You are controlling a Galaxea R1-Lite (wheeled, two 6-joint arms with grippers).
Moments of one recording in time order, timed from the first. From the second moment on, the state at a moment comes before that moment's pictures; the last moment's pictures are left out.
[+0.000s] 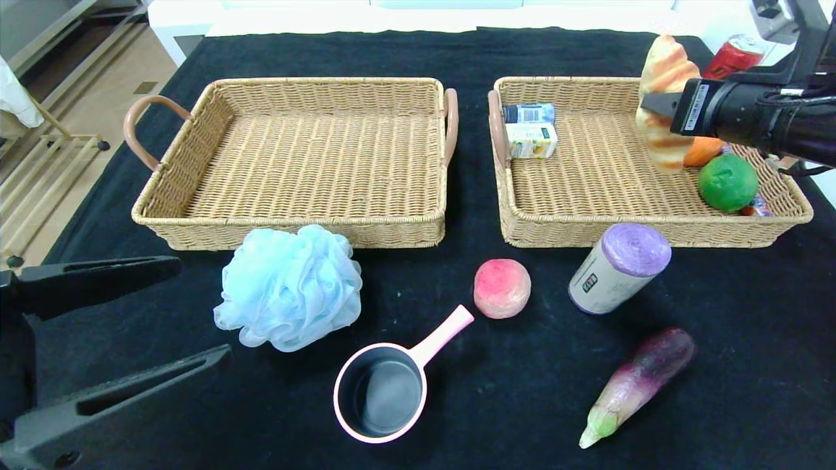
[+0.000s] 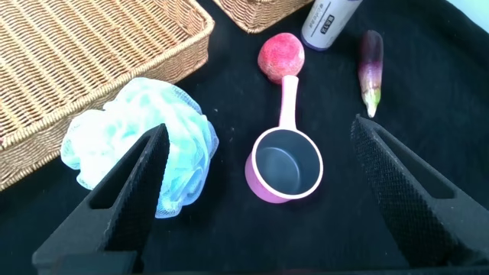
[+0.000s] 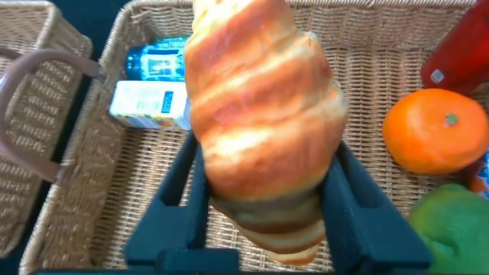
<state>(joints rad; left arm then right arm) -0.39 0.93 -0.71 -0.12 -0.37 0.14 0.18 1.72 -1.51 -0.21 0.01 0.09</state>
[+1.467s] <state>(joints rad) -0.39 0.93 -0.71 -0.12 -0.37 0.15 0.17 1.75 -1.55 -0.14 -0.01 0.09</state>
